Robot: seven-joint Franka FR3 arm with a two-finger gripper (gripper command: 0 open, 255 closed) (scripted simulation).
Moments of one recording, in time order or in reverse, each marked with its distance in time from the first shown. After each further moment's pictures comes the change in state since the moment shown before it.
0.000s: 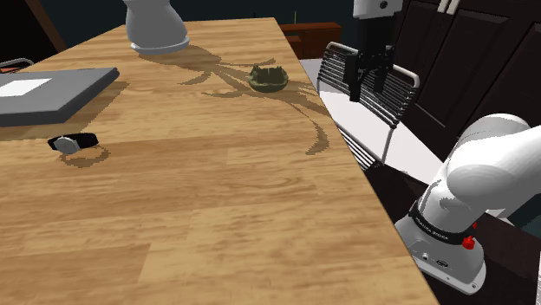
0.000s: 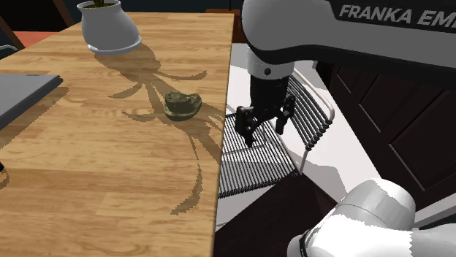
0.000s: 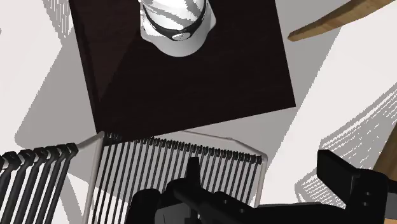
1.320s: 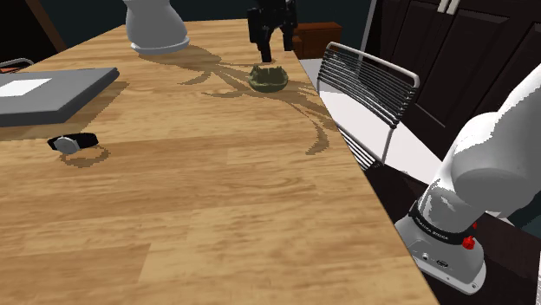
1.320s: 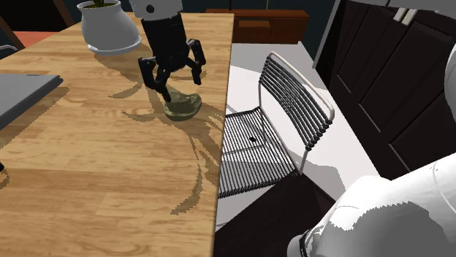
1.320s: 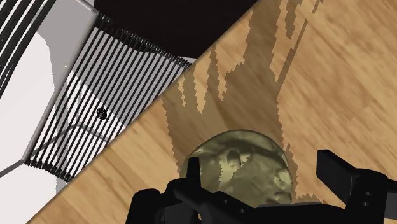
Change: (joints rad) arm 0.116 0.625 0.153 0.719 -0.069 -0.026 -0.065
